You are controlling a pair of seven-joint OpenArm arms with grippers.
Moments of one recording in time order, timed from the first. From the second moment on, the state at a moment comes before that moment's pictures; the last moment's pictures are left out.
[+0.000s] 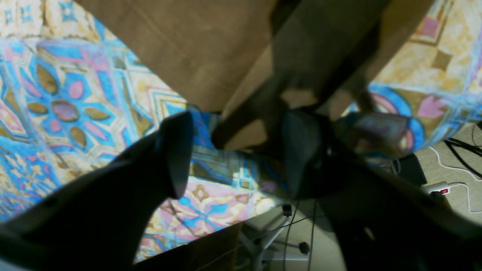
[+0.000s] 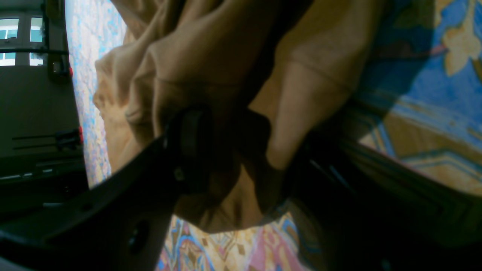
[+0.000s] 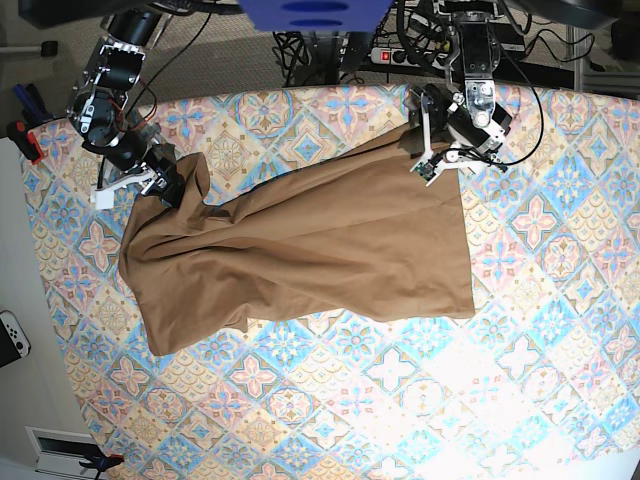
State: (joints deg) left arm 18.5 0.1 -5.2 110.9 8.1 -41.3 75.6; right arm -11.5 7.6 33.6 81.9 55.8 19.1 -57.9
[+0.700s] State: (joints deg) left arm 21.2 0.0 -5.1 119.8 8.7 -41.1 78.7; right arm -11.7 7.7 33.6 81.8 54.5 18.4 -58.4
